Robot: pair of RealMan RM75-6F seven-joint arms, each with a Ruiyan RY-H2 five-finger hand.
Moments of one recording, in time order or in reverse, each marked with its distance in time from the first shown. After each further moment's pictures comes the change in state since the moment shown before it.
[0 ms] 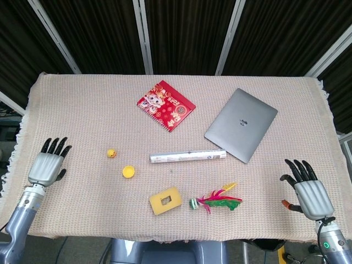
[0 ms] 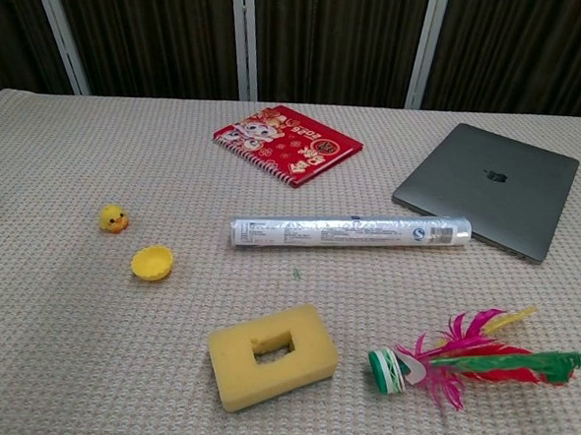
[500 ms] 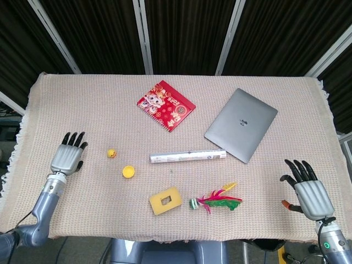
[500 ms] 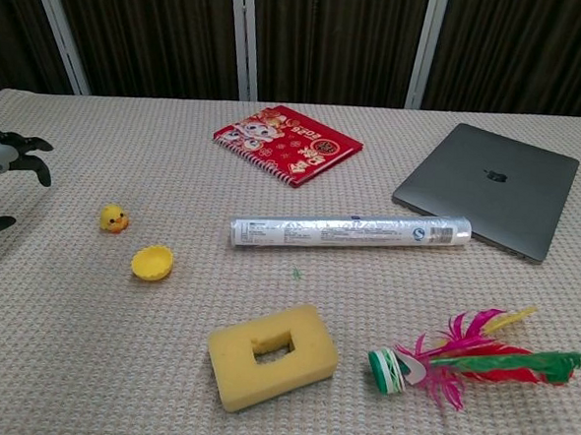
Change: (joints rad) left arm -0.116 -0.125 -0.060 0.047 -0.168 -0.107 0.134; right arm 0.000 0.002 -0.001 0.002 -0.006 0.003 0.011
